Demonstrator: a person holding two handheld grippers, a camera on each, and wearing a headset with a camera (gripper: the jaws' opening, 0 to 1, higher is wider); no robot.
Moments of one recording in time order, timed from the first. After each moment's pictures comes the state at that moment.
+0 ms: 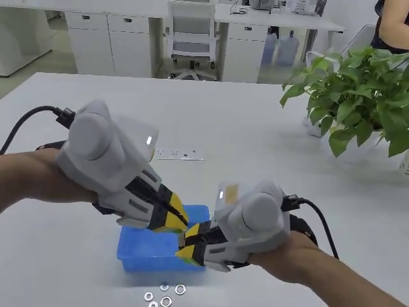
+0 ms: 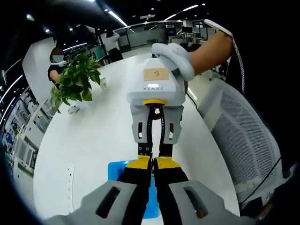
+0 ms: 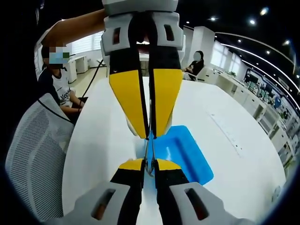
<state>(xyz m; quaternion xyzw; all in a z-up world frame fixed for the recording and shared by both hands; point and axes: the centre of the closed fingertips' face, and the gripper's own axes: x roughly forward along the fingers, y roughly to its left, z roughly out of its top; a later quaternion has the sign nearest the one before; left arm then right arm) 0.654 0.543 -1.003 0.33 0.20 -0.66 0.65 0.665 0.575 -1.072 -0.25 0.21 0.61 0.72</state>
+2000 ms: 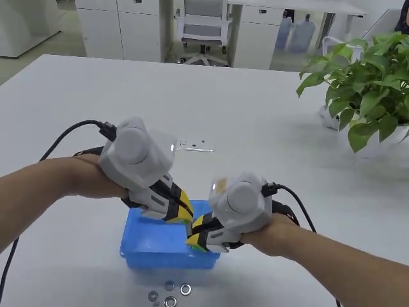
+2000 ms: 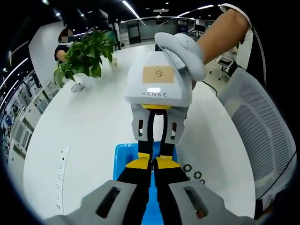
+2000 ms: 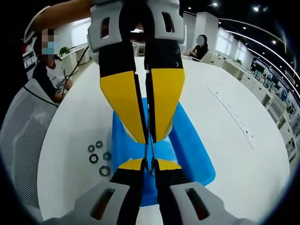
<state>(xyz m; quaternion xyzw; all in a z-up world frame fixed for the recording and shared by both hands) 0.717 0.549 -1.077 0.31 0.25 -0.63 0.67 0.722 0.577 -1.148 -0.28 0.27 0.61 0.69</state>
